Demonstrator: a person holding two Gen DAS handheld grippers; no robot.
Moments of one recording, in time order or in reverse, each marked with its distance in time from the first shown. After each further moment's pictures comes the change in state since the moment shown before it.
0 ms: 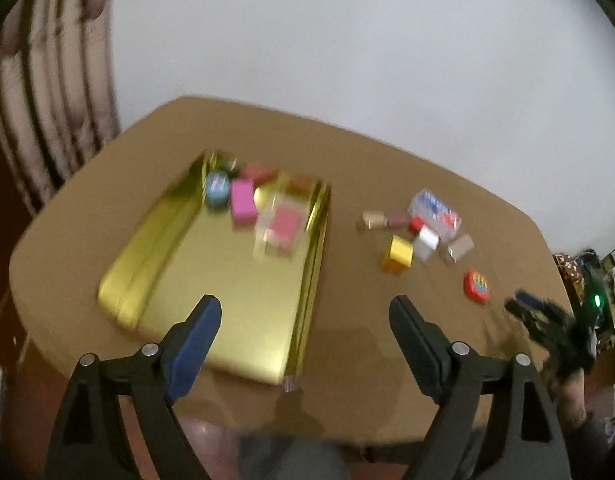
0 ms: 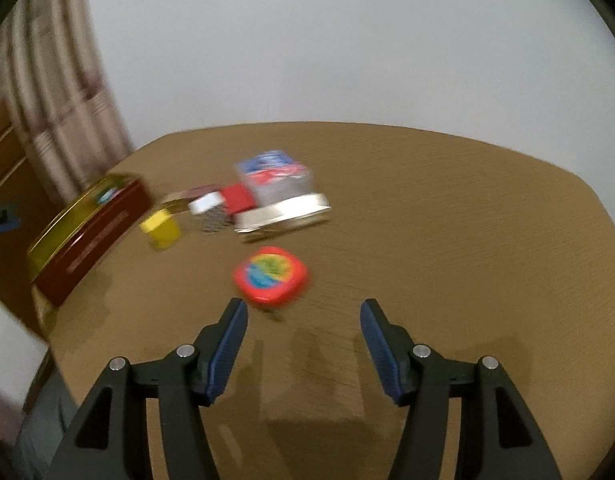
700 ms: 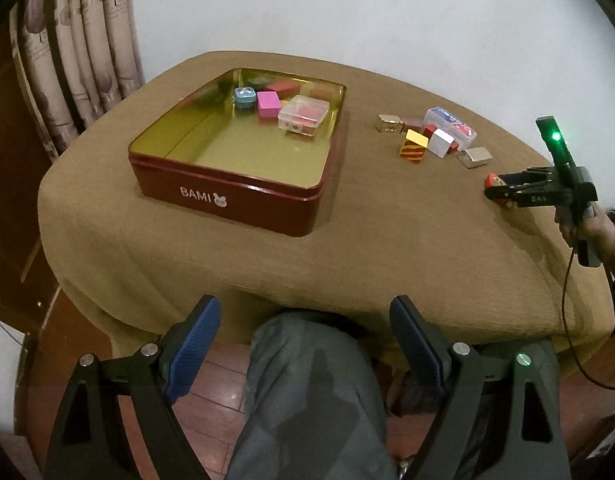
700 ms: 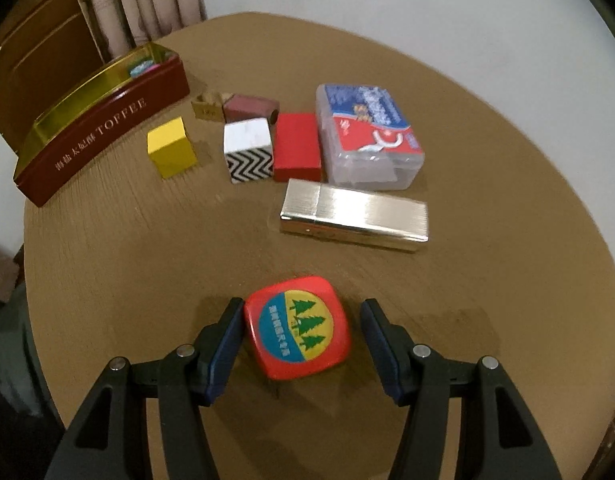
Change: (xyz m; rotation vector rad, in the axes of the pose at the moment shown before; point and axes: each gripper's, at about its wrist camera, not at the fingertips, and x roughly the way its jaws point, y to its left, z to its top) left arm -0.010 -0.012 -0.096 0.042 0.086 0.114; right arm 0.093 0.022 0.051 -0.385 0.360 0.132
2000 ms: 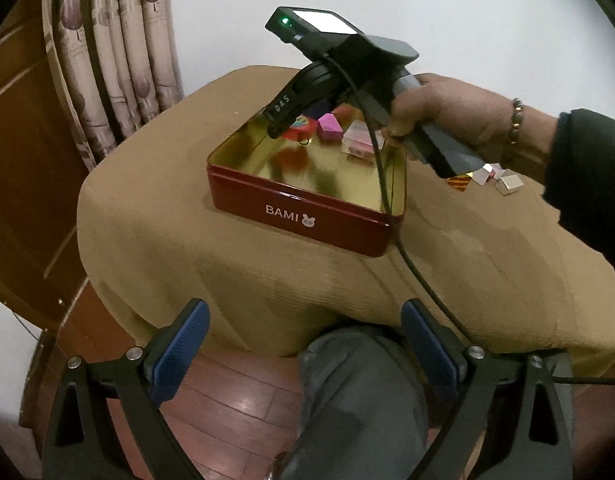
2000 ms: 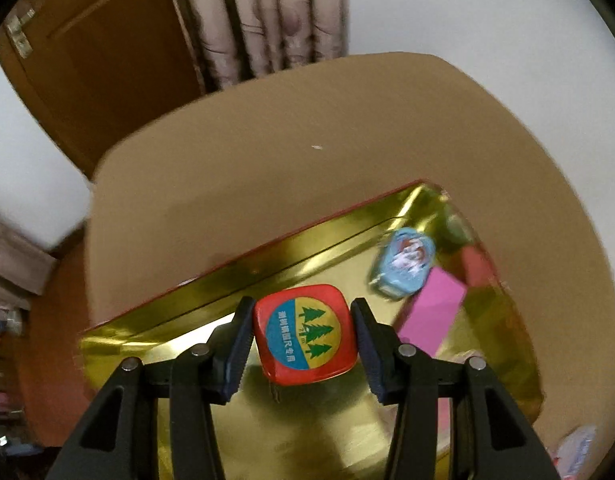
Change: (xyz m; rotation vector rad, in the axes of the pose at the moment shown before) left arm -0.019 0.049 0.003 -0.058 -0.054 0.087; right arm 0.091 0.291 0.262 -0.227 0.026 0.122
